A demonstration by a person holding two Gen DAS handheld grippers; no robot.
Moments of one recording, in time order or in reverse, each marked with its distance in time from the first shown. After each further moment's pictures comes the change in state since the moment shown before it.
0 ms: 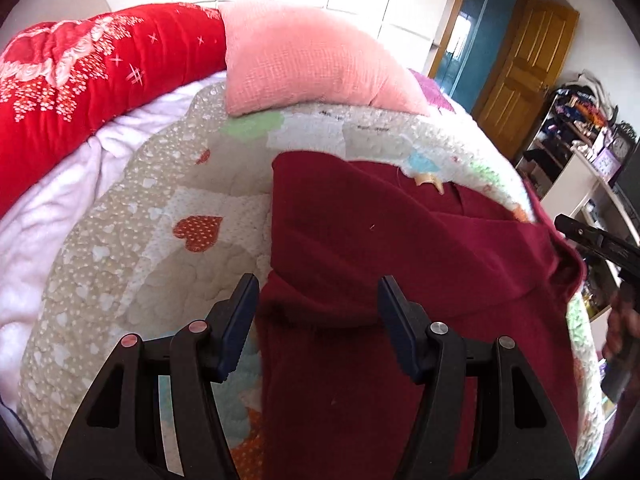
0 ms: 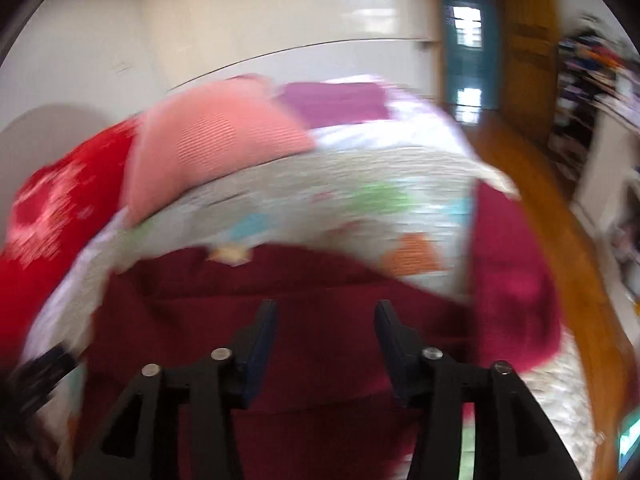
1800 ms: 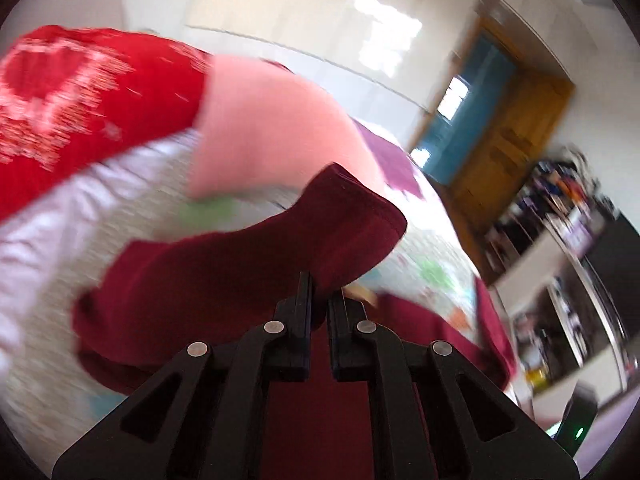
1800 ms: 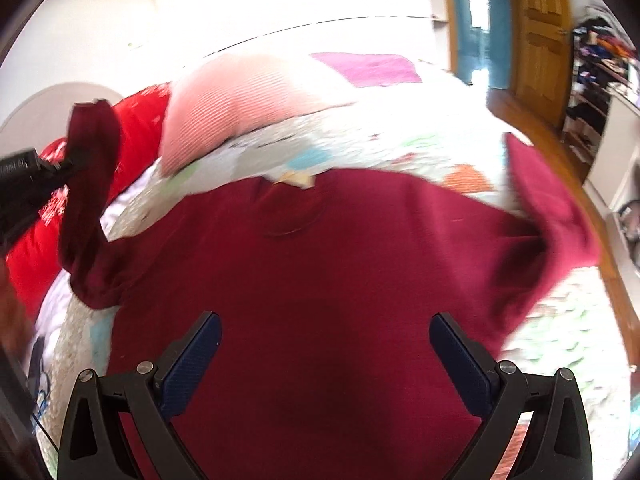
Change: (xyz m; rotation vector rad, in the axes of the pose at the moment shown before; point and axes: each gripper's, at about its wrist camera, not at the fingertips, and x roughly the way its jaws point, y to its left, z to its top) left arm -0.028 -0.054 0.074 -0.141 -0.162 -0.144; right arm -0.024 0.040 -0.061 0.056 0.055 -0.024
